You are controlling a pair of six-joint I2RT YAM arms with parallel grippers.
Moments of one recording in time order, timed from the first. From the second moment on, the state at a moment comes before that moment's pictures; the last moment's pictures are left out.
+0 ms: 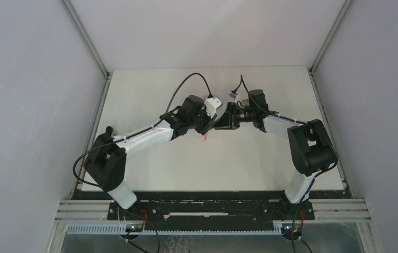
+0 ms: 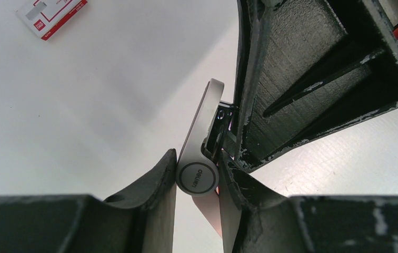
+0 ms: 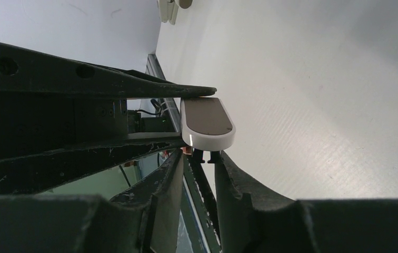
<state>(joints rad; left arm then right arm) -0.74 1.64 1.18 -0.22 0.08 0.08 0.32 1.76 0.98 0.17 -1.02 0.69</state>
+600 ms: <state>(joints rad) -0.74 1.64 1.18 -0.22 0.09 0.07 0.32 1.76 0.98 0.17 -1.02 0.70</state>
